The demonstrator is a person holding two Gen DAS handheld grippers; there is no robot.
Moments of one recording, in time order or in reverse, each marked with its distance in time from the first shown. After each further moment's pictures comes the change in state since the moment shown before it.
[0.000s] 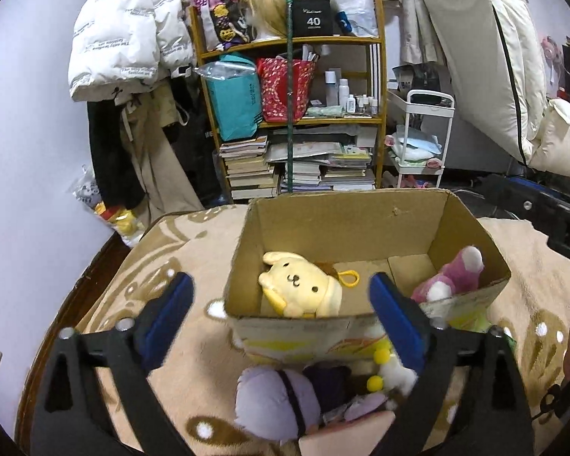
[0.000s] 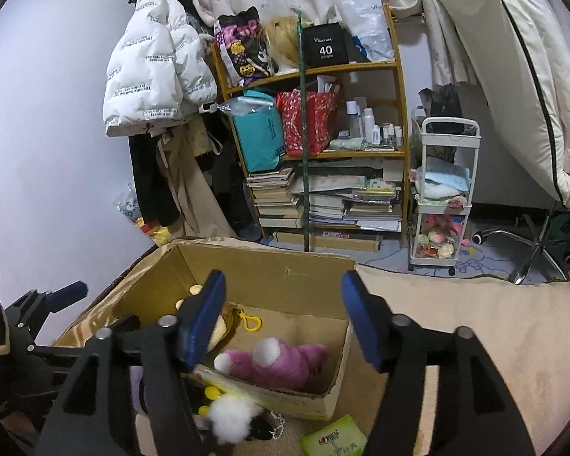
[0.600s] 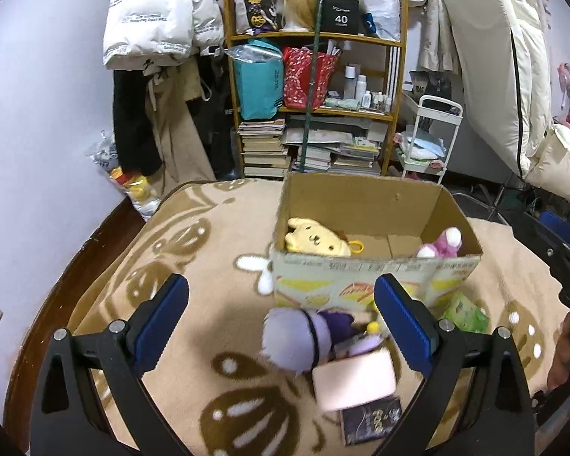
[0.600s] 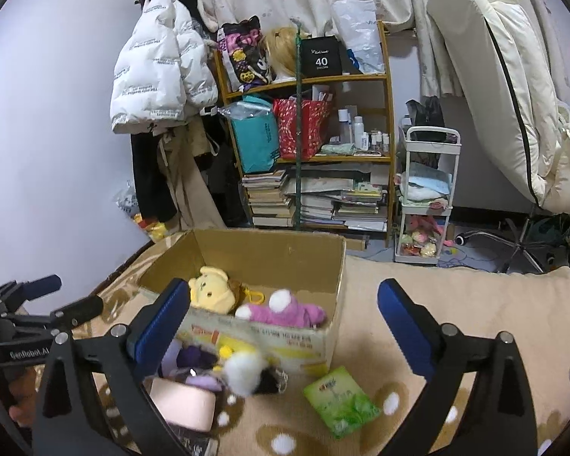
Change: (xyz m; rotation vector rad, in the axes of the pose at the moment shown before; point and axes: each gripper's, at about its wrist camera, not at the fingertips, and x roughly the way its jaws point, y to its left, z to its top) left arm -0.064 0.034 -0.017 -0.097 0.078 0.014; right arm -0.064 0.016 -0.022 -0.028 -0.010 -0.049
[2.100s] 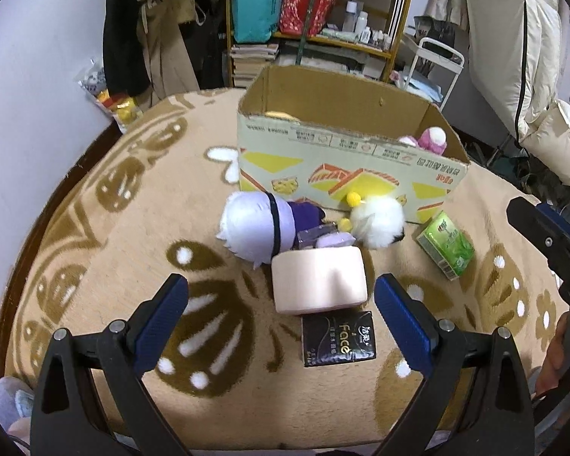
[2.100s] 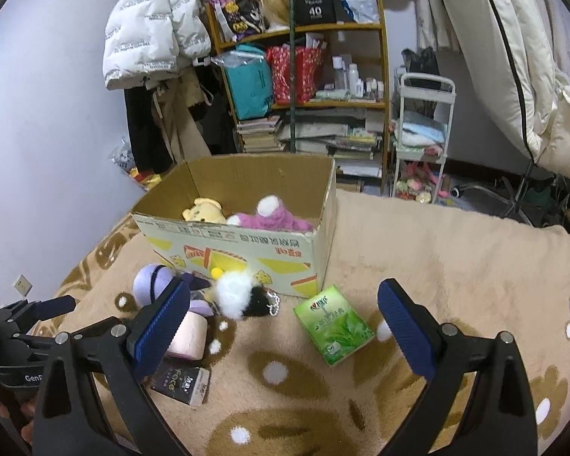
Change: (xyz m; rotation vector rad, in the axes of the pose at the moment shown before) left arm 0.015 -0.026 -0.062 -0.073 0.269 -0.064; right arm -0.003 -0.009 -0.042 0.022 0.204 -0.018
